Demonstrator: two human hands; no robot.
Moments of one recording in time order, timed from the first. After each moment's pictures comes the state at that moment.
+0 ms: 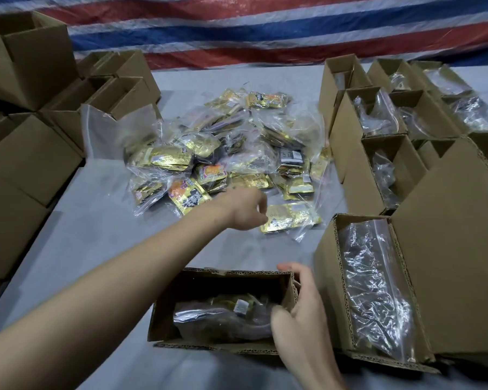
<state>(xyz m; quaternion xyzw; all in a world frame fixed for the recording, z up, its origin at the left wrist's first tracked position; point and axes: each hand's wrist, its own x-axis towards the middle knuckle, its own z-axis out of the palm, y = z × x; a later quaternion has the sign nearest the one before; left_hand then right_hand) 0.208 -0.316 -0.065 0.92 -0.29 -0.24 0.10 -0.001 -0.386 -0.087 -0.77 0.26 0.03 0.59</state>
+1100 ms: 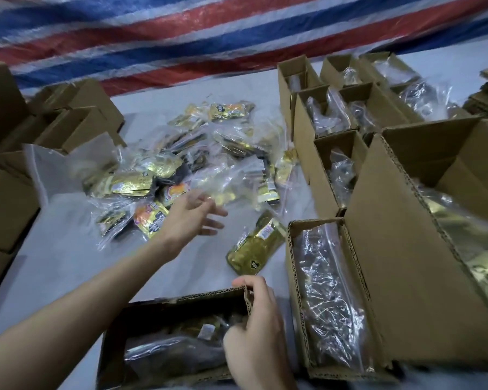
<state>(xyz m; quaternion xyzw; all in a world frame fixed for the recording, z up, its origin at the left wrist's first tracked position) 0.211 -0.316 -0.087 0.79 -0.03 -0.22 0.57 0.009 -0.390 -0.091 -0.78 0.26 0.00 0.57</state>
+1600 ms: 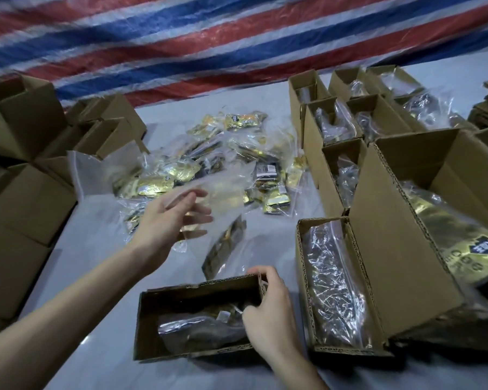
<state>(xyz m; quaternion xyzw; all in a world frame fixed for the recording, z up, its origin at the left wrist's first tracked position) 0.163 -0.271 -0.016 0.76 -0.01 -0.15 0.63 0.014 -0.396 -0.101 -0.77 0.24 0.02 0.58</state>
